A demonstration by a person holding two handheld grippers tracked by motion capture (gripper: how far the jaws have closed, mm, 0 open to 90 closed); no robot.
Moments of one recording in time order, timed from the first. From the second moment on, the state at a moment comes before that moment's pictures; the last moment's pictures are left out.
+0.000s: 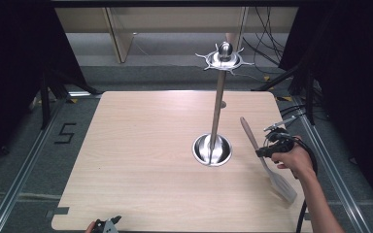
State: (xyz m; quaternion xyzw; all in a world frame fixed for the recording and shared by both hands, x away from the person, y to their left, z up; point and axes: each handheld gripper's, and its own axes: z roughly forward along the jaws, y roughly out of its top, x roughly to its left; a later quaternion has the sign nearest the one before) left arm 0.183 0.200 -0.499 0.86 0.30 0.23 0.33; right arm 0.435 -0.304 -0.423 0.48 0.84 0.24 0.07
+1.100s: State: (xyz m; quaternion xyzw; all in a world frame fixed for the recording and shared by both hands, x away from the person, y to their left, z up) left arm 0.185 0.202 -0.500 0.87 0.30 0.23 0.33; right arm 0.380 -0.301 -0.365 0.39 0.77 0.46 0.22
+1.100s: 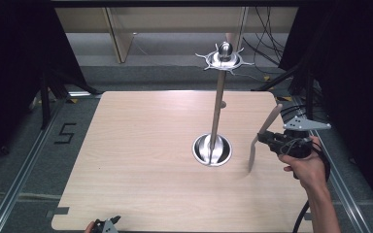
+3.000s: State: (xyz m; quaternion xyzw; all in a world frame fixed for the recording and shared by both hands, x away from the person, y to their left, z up) left arm 0.184 0.202 -0.499 0.86 0.30 0.23 0.33; right arm 0.430 -0.257 -0.282 0.36 0.78 0.45 0.24
